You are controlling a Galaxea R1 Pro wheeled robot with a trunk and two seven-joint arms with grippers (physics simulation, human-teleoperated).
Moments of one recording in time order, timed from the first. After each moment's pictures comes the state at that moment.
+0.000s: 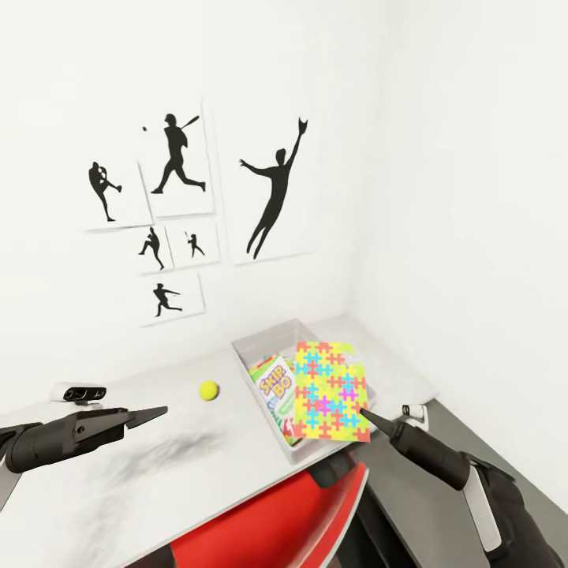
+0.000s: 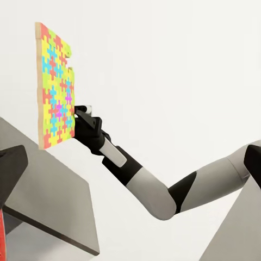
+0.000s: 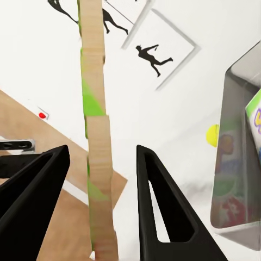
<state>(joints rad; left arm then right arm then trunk) -0.30 0.43 0.19 -1.44 0.57 1.04 -1.57 -0.33 -0.06 -0.35 -1.17 -0.34 0.68 1.31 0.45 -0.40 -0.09</state>
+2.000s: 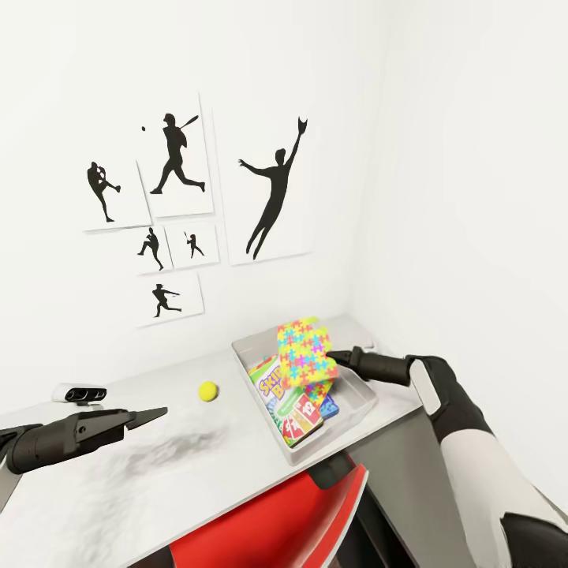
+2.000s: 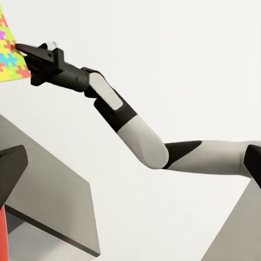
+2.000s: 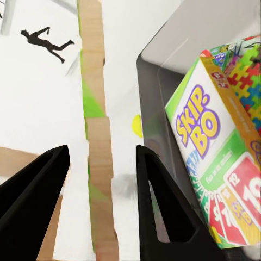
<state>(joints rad) -0.30 0.43 0.19 -1.42 0.56 1.03 -1.57 -0.84 -0.06 -0.17 -0.81 -0.33 0.97 0.74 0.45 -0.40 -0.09</state>
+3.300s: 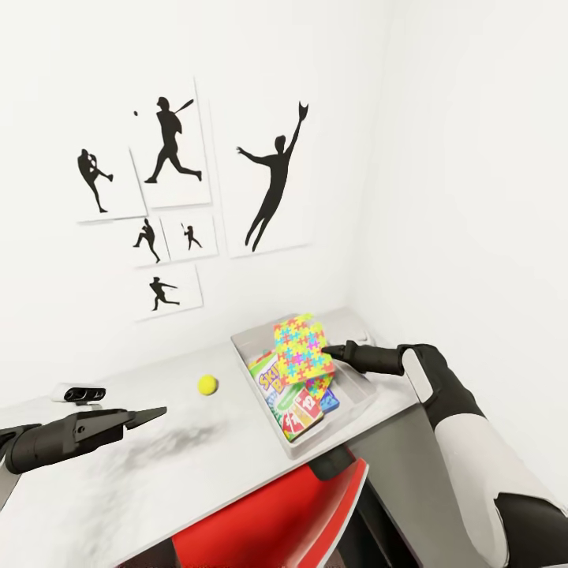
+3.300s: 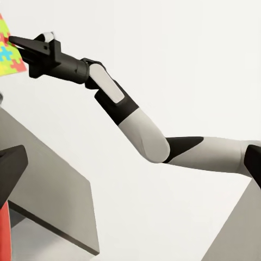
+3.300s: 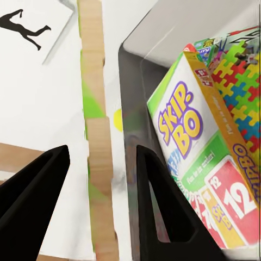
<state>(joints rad) -0.30 0.43 0.20 -1.42 0.56 1.03 -1.57 -0.90 -0.06 -0.10 -0.76 -0.33 0.95 0.70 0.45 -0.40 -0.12</state>
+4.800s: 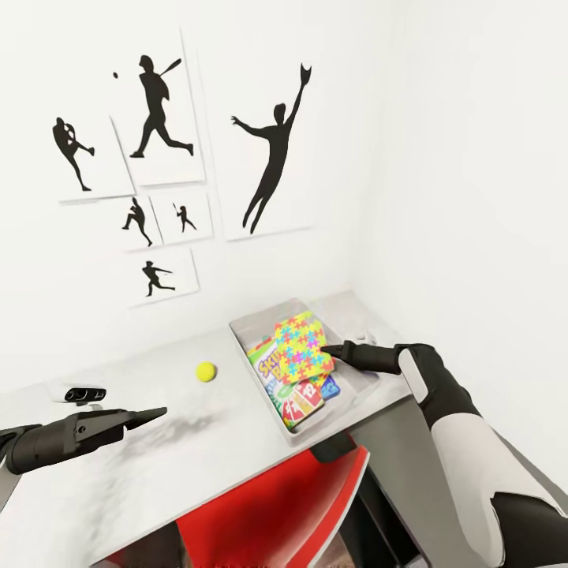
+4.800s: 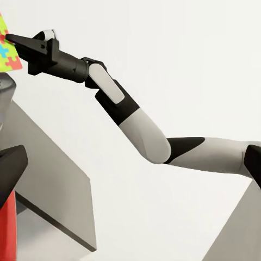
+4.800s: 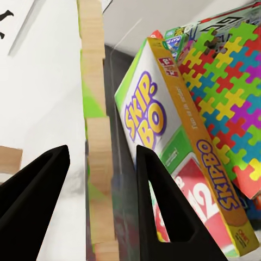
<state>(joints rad) -0.30 0.43 0.20 -1.42 0.56 1.03 -1.57 -0.90 -0.04 -0.10 -0.77 -0.26 0.87 0.70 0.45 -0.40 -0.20</state>
